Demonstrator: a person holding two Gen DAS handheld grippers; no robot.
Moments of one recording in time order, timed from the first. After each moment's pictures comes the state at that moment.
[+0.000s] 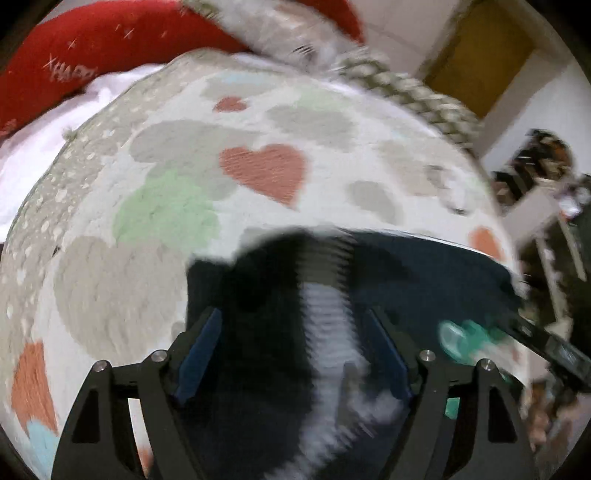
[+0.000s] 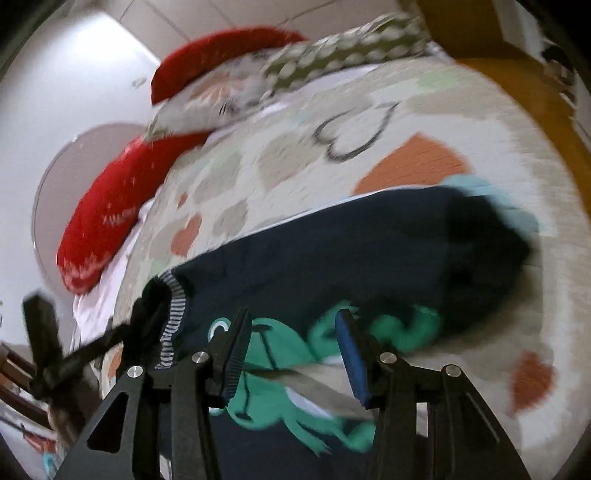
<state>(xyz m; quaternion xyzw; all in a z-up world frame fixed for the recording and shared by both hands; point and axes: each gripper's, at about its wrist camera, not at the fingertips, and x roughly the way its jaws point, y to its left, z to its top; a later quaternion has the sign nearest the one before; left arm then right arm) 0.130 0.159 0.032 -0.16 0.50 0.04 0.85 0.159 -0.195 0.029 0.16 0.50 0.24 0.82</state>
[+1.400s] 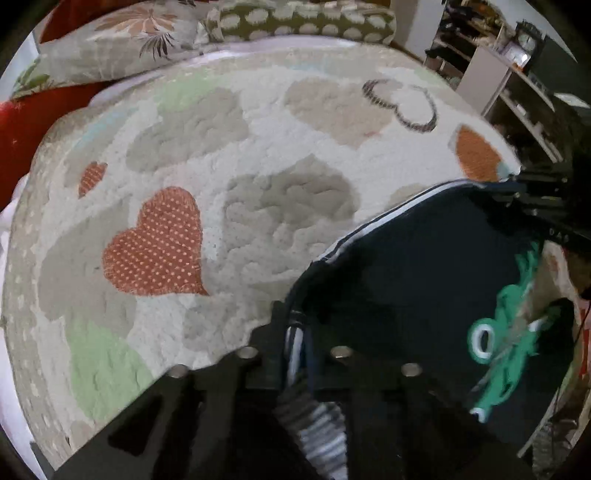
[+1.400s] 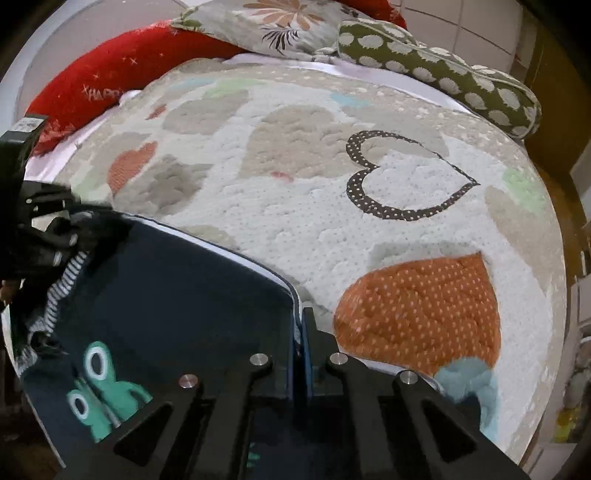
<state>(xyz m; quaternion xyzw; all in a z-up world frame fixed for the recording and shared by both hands) 0.205 0.095 0.030 0.06 0.55 -0.13 0.82 0.248 -0.146 0.011 -0.13 0.50 0.28 0.81</state>
